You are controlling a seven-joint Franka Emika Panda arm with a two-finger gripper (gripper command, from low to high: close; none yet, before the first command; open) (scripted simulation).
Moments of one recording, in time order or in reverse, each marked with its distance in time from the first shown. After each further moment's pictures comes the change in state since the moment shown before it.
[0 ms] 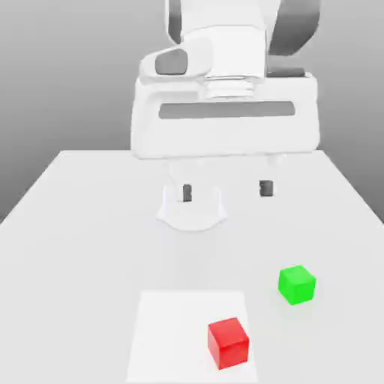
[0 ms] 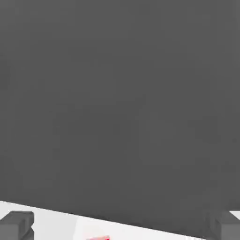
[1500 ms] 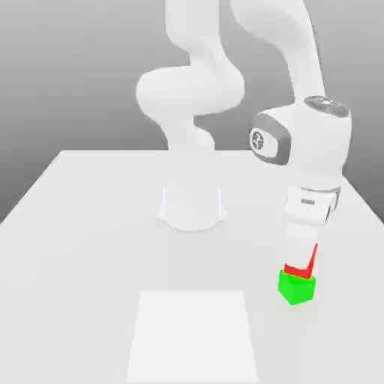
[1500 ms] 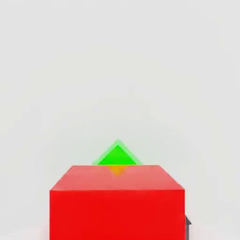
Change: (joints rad) arm 0.349 0.217 0.164 -0.370 -0.066 0.323 -0.375
